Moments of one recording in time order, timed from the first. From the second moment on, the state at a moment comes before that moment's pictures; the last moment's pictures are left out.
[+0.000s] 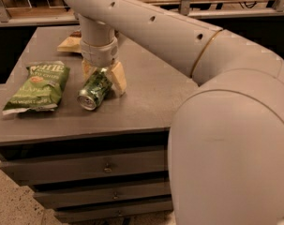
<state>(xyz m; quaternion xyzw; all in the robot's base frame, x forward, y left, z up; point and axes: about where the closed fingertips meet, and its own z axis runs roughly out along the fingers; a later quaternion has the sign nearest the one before) 0.612 0.113 0.825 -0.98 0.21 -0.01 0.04</state>
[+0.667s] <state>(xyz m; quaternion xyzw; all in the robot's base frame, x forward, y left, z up) 0.613 0.114 0.830 -0.98 0.20 -0.01 0.05</state>
